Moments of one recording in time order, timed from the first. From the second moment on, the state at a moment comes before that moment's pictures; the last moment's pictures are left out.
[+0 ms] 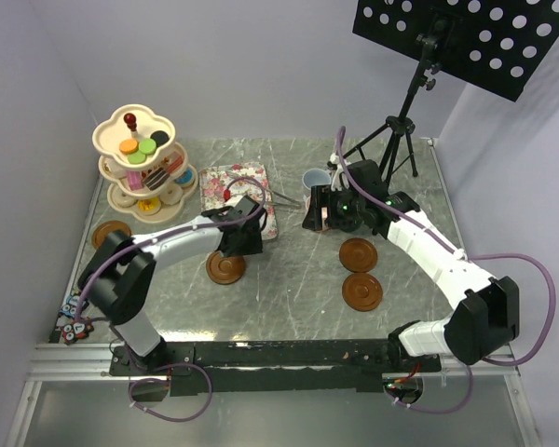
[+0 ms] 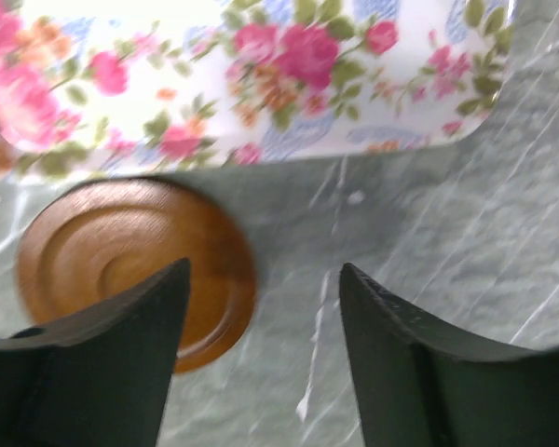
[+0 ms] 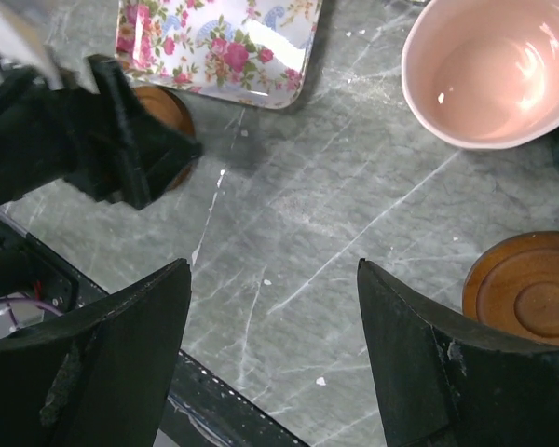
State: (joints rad) left arm -0.71 1.64 1.06 -0.54 -0.28 -0.79; right arm 0.44 1.32 1.14 -0.58 -0.30 0.32
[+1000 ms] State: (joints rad) left arm -0.61 1.67 0.99 -0.63 -0.37 -0.94; right arm 0.40 1.33 1.14 -0.55 -0.39 0.33
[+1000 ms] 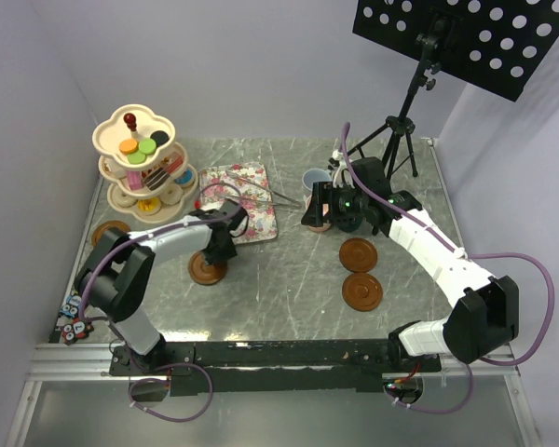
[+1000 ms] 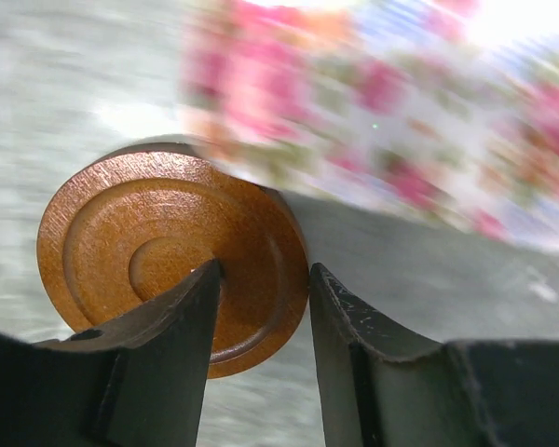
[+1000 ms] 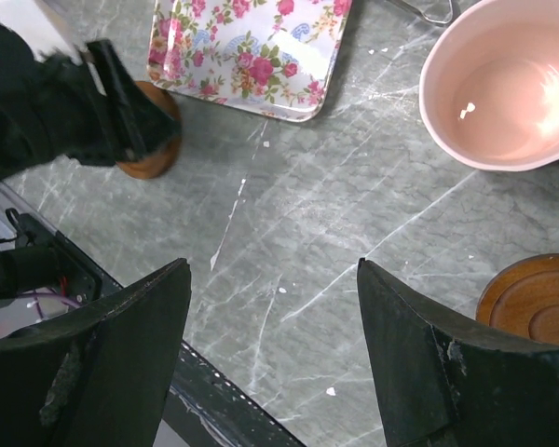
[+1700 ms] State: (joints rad) left arm -0.12 1.69 1.00 -0.64 -0.36 -0.76; right arm 0.36 1.32 1.14 -0.54 -0.35 0.31
